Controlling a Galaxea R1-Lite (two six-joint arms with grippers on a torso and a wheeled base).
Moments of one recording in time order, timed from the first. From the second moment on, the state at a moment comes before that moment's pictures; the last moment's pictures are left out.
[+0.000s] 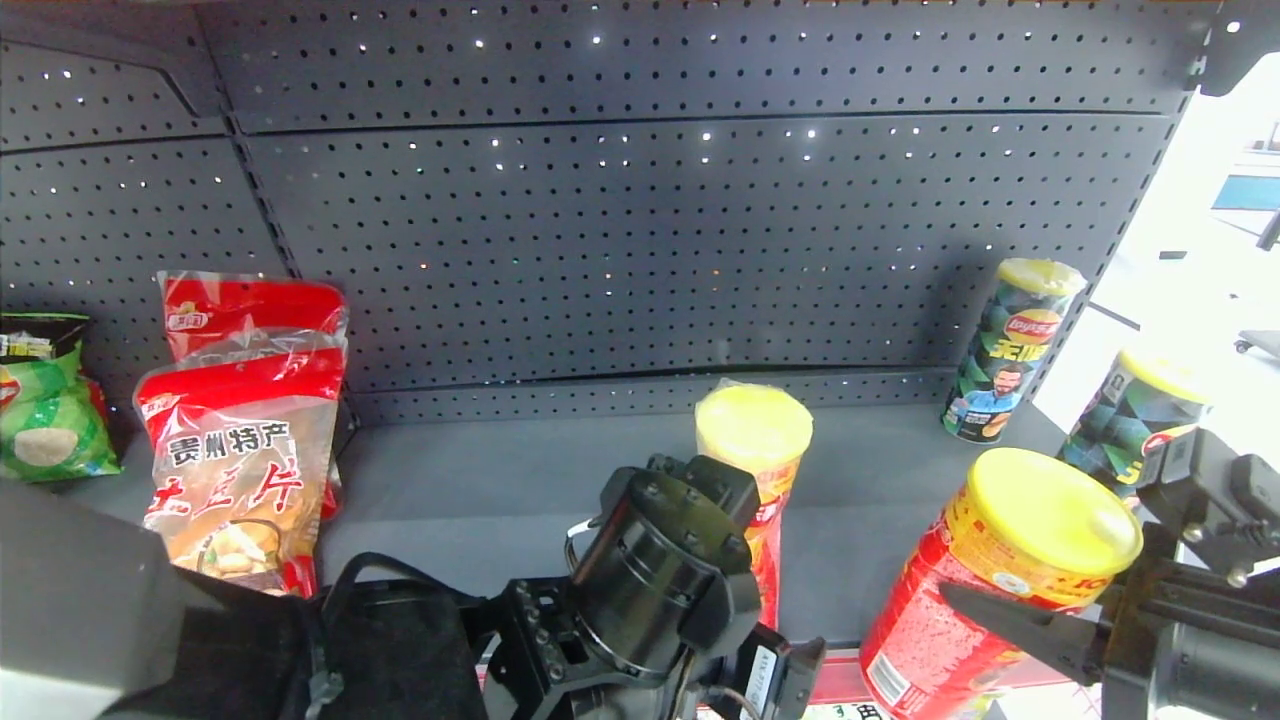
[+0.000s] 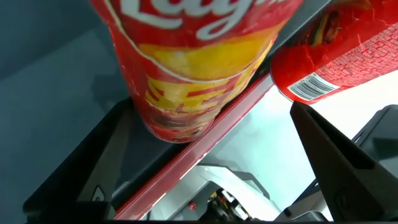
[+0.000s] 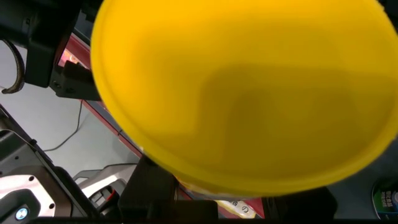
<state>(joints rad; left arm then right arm) -1.04 1.90 -0.87 -0.44 0.16 -0.32 0.59 1.15 -0.39 -0.36 0.10 -0.15</state>
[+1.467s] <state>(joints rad) -1.06 1.85 -0.88 -0.42 0.22 -0.32 0.59 1.14 -0.39 -0.37 0.10 -0.15</state>
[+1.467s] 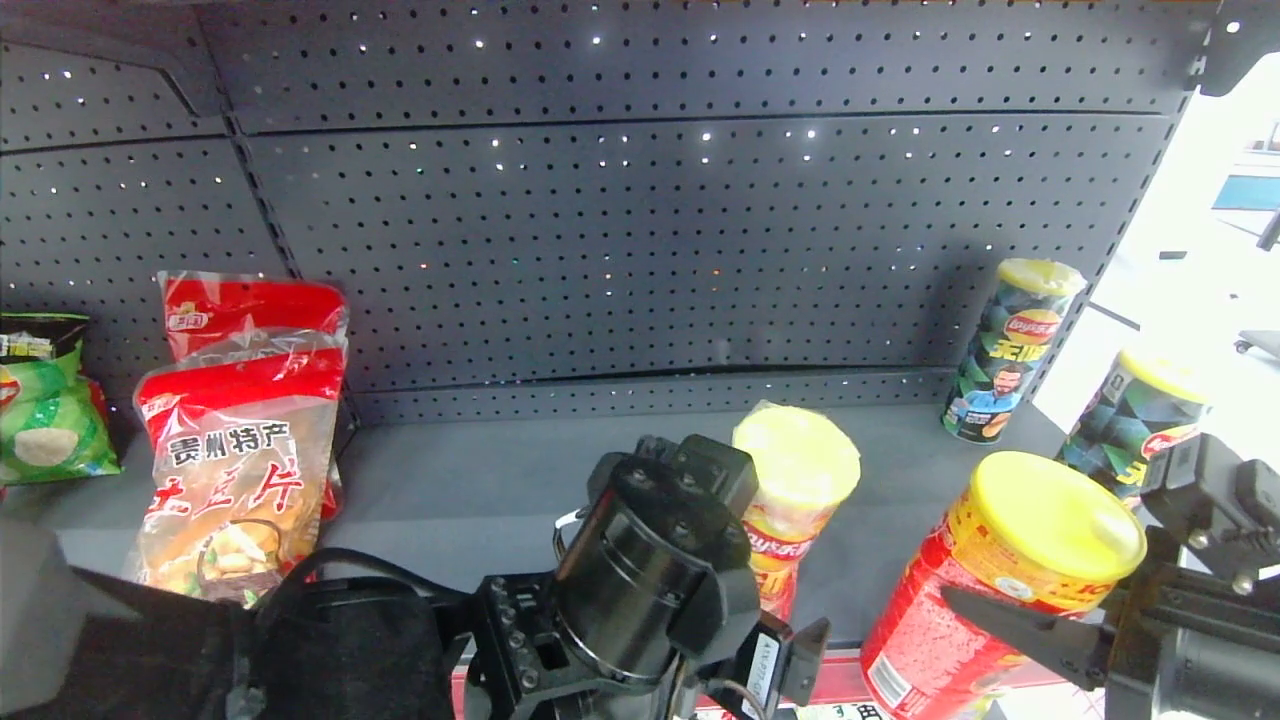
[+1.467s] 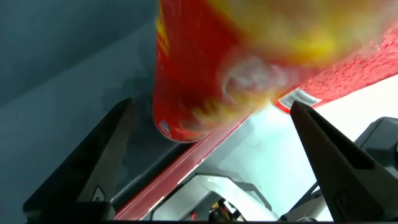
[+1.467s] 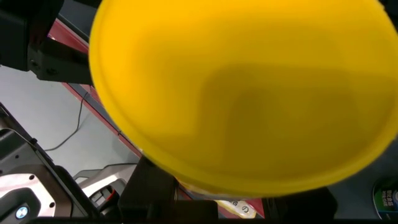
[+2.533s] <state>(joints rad) -1.06 1.46 -0.77 -0.42 0.32 -0.29 0.57 1.15 -0.38 -0.37 0.09 -0.15</state>
